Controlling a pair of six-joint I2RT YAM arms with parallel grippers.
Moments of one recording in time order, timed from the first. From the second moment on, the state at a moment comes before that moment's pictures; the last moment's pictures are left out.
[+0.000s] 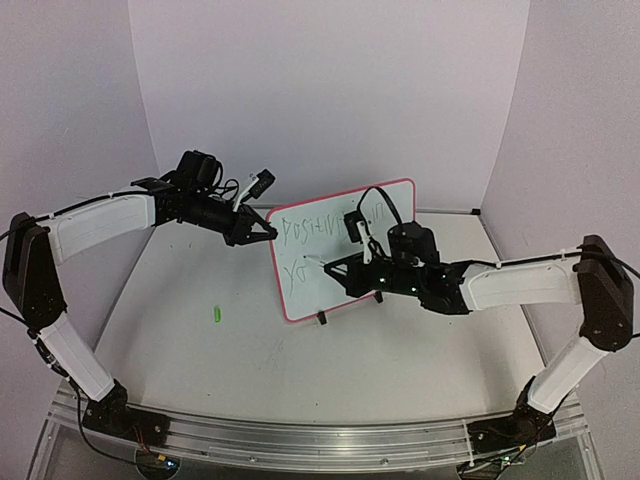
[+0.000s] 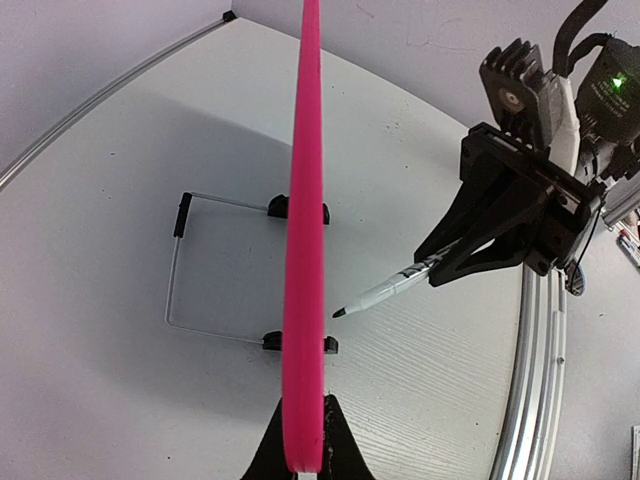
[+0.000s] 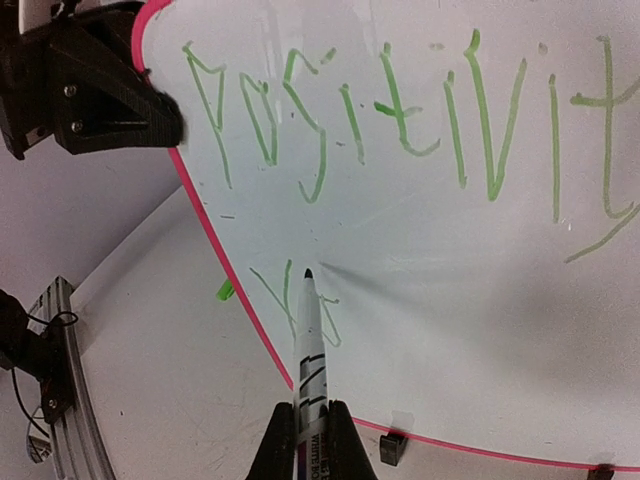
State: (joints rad) left arm -0.52 1.62 1.36 -0.44 0.69 0.21; right arm 0.85 1.62 0.94 0.34 -0.13 0.33
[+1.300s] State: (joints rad) left arm -0.52 1.62 1.36 -0.44 0.68 0.21; right arm 0.83 1.66 0.90 0.34 -0.14 0.34
